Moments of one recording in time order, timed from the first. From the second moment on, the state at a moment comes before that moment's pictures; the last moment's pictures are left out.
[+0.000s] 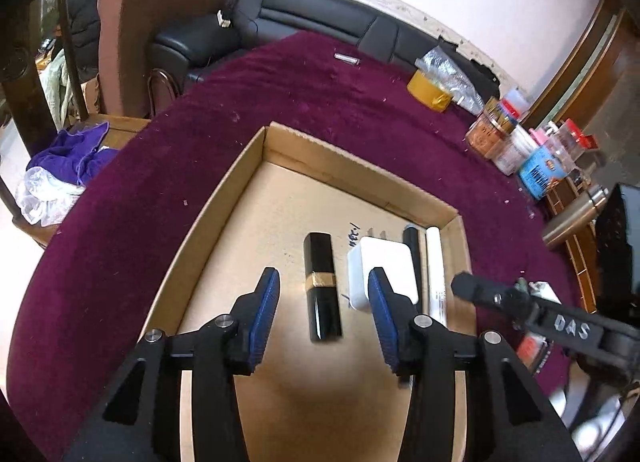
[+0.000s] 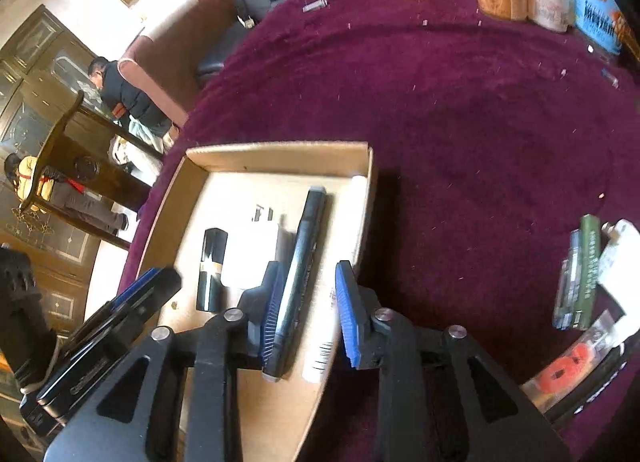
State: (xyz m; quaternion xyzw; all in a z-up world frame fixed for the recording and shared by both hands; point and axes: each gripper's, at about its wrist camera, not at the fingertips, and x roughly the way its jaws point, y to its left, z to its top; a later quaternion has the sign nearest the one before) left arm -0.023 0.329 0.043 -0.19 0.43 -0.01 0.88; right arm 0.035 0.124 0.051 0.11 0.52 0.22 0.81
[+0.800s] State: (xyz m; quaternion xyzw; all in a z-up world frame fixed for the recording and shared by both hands) left arm -0.013 0.267 0.026 0.01 0.50 0.05 0.86; right arm -0.033 -0.033 0.075 0.13 0.43 0.15 0.88
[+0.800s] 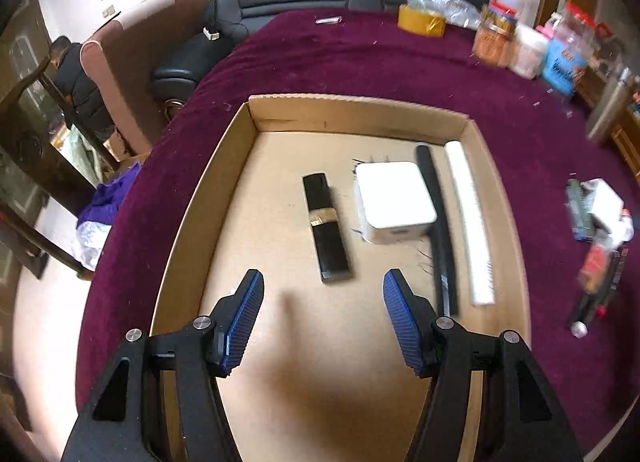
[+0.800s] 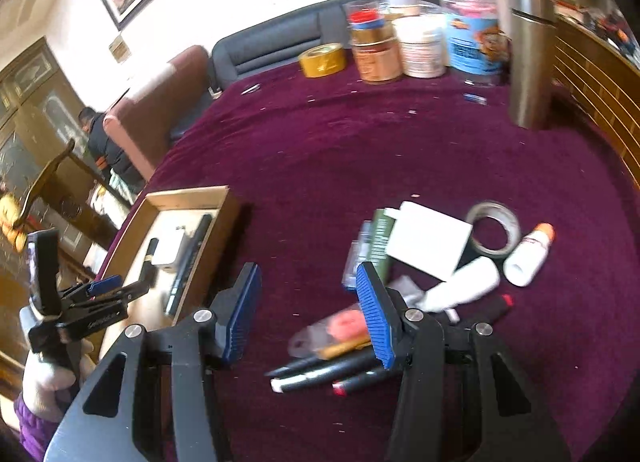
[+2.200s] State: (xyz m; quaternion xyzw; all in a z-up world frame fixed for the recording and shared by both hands) left arm -0.064 0.194 0.099 -0.03 0.41 -0.06 0.91; right arm -0.055 -0.183 0.074 0.17 0.30 0.01 0.94
